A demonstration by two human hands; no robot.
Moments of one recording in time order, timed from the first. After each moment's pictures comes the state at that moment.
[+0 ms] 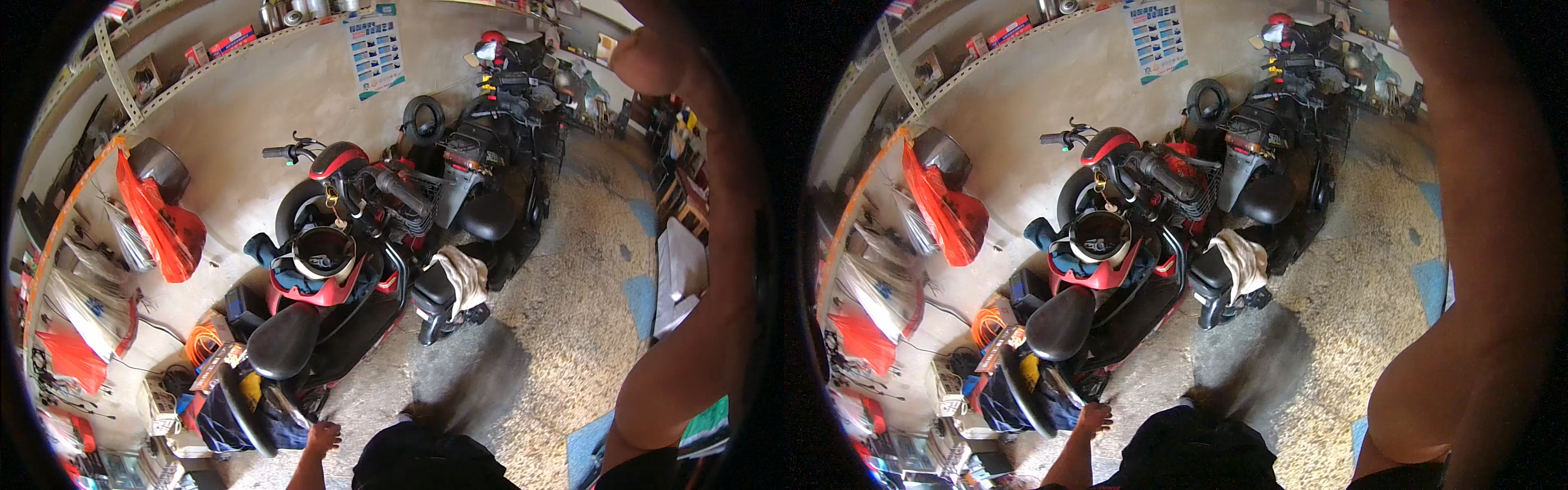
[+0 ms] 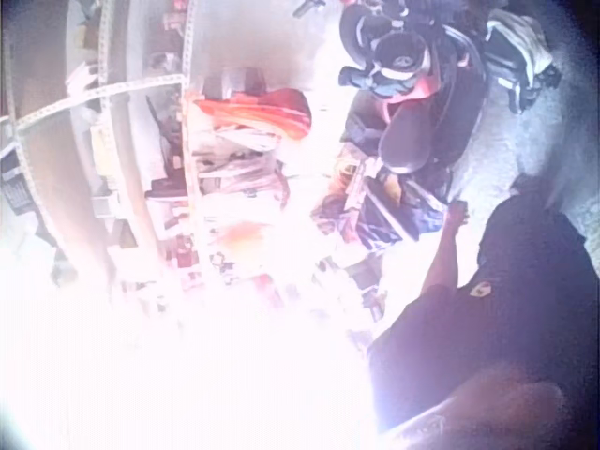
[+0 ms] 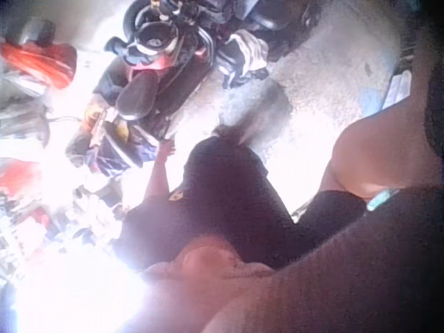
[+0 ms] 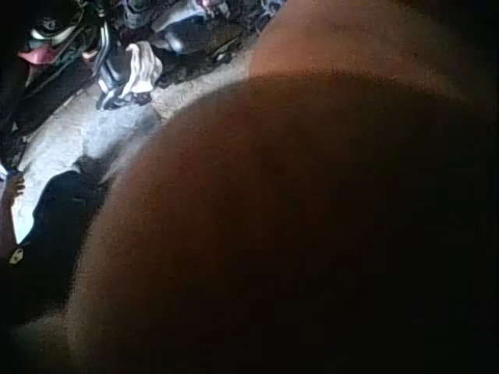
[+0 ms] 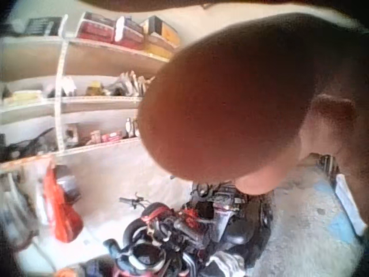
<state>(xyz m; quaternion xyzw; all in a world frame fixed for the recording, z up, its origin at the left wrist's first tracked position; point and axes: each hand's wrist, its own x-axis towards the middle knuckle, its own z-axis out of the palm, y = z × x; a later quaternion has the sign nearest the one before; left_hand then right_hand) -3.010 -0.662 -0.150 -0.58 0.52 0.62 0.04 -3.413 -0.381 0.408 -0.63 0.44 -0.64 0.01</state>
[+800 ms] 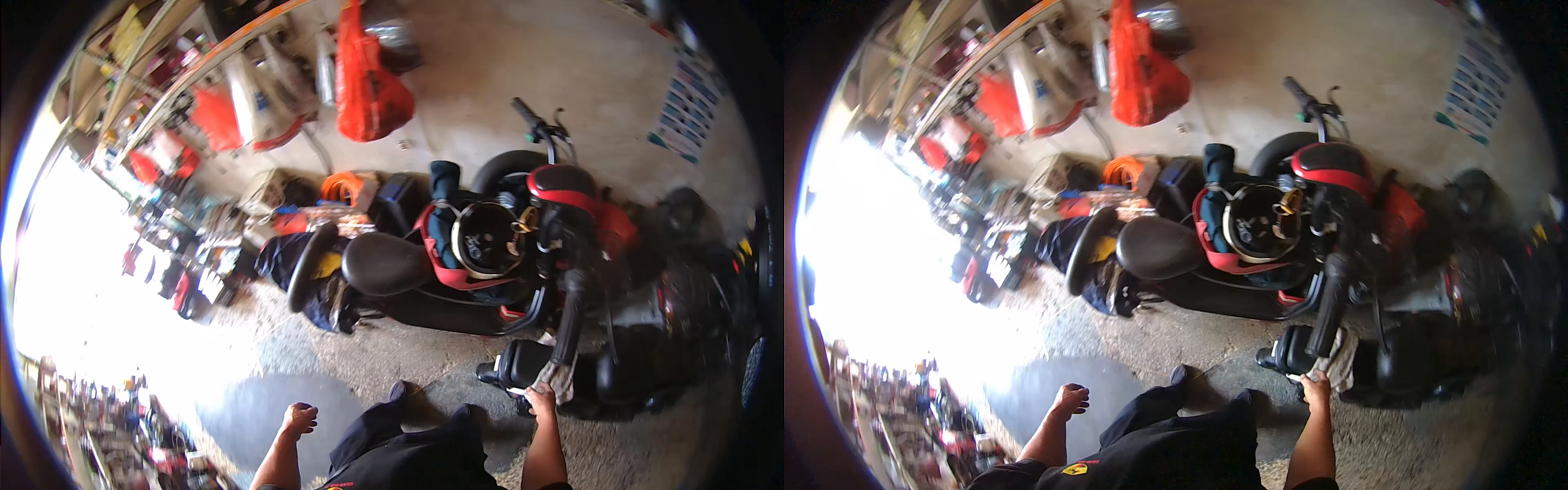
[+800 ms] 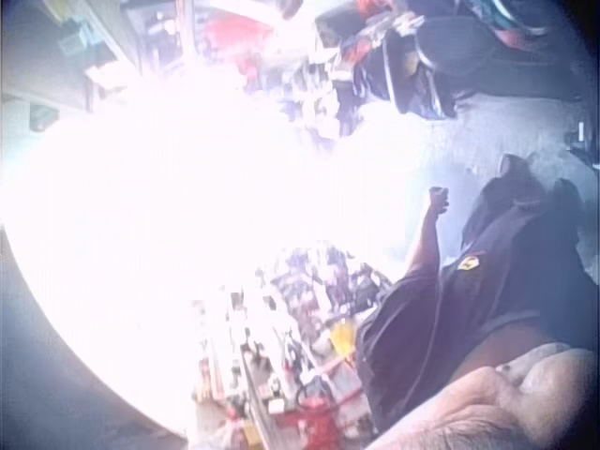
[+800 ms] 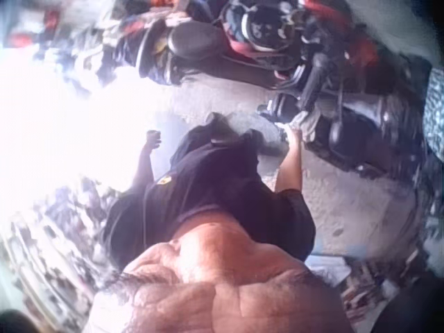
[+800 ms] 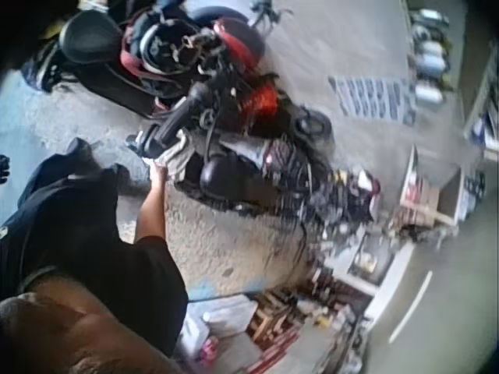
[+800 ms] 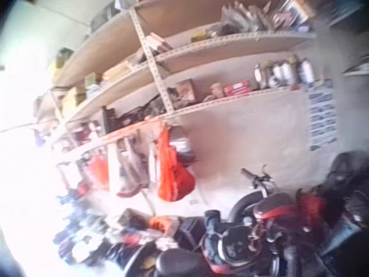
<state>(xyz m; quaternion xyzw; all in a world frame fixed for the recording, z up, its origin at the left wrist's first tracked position) -3.083 -0.448 -0.030 -0.87 0.16 0.45 -0.15 -3.698 -0.546 -0.198 -0.25 0.80 -0.24 0.49</state>
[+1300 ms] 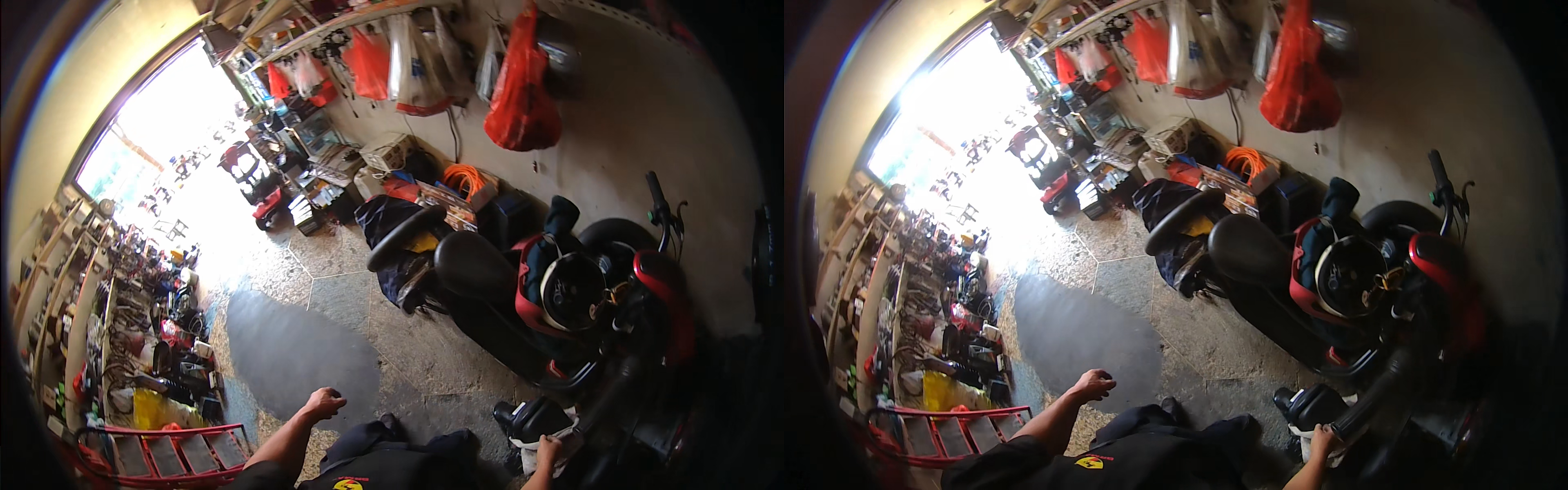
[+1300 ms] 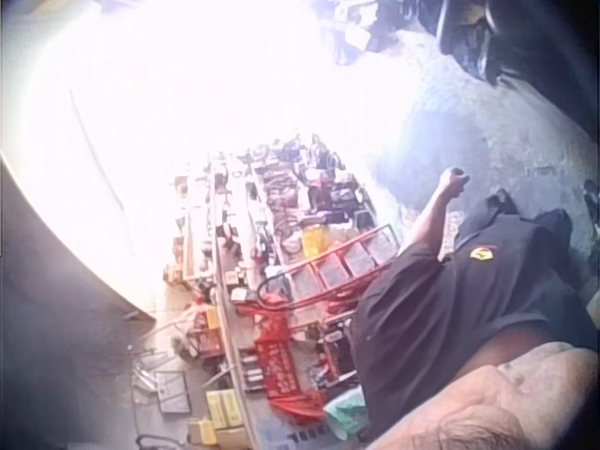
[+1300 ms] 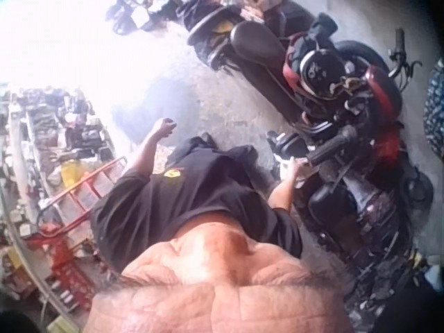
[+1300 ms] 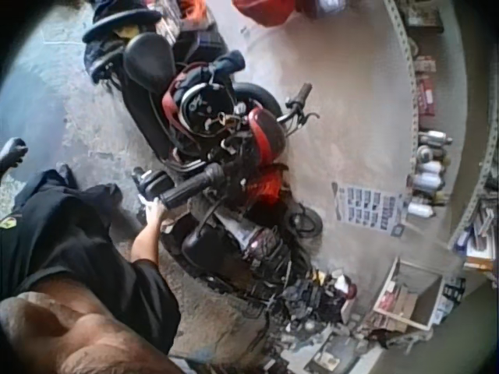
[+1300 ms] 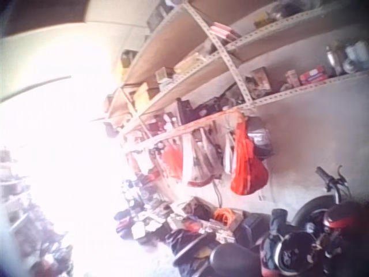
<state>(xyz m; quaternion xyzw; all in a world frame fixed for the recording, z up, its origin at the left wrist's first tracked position) -3.170 -0.379 -0.008 -0.88 0.12 0.45 -0.13 -3.722 -0.607 -0.224 -0.51 0.77 -0.11 0.37</state>
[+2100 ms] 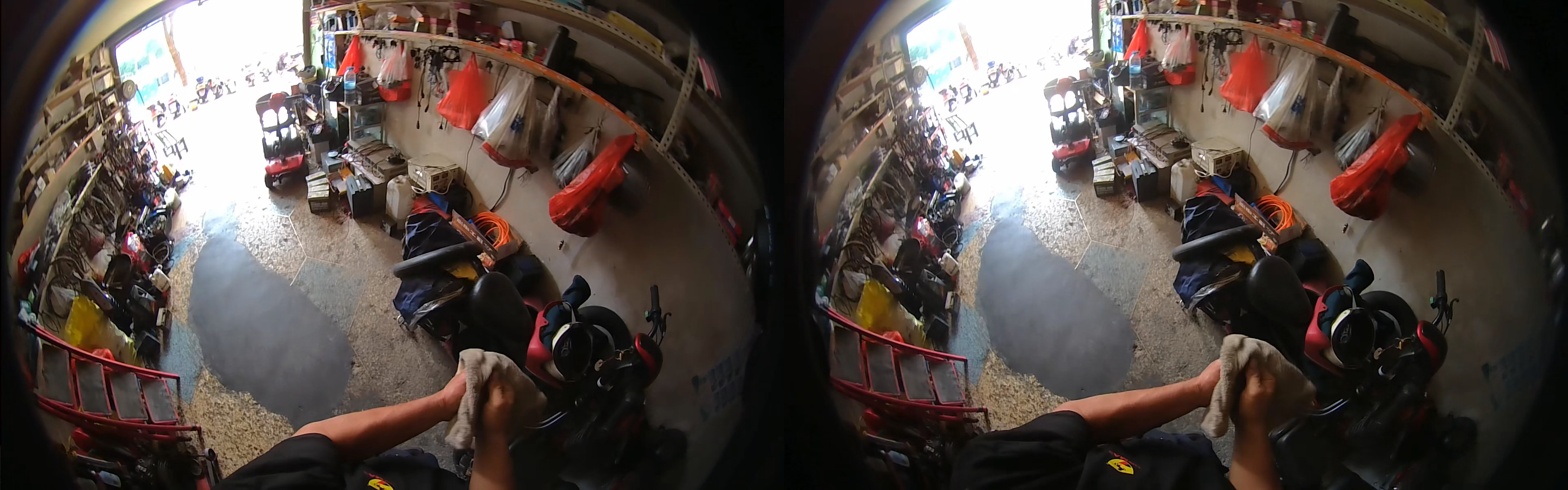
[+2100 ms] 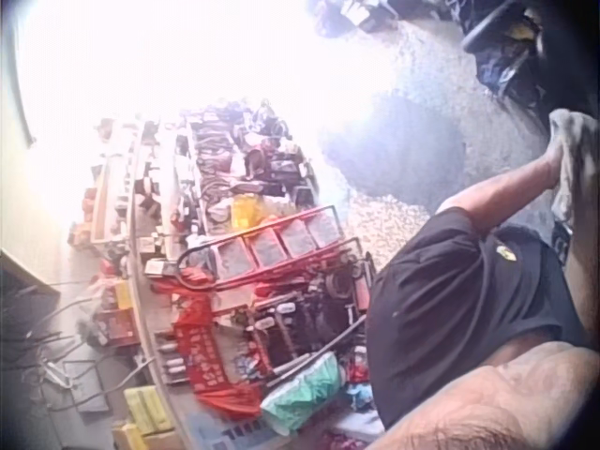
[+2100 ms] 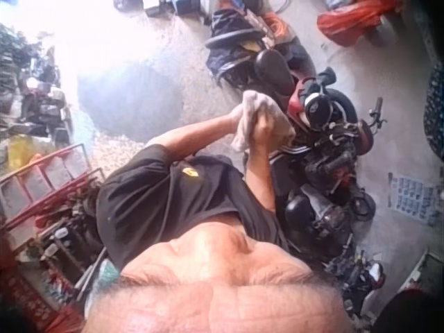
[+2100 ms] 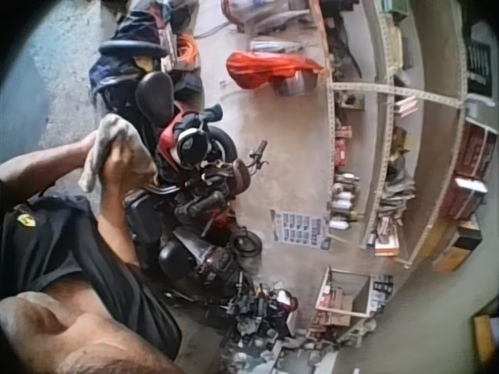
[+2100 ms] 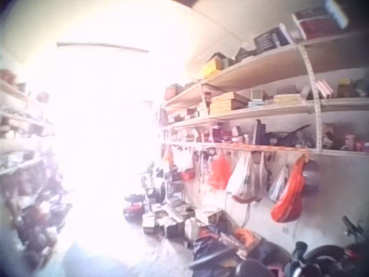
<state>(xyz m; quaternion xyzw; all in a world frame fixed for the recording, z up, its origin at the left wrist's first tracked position) -3.286 -0.514 0.052 -0.32 0.26 0.61 -0.68 -3.375 -0.542 0.107 -0.49 0.37 -0.43 0.67</state>
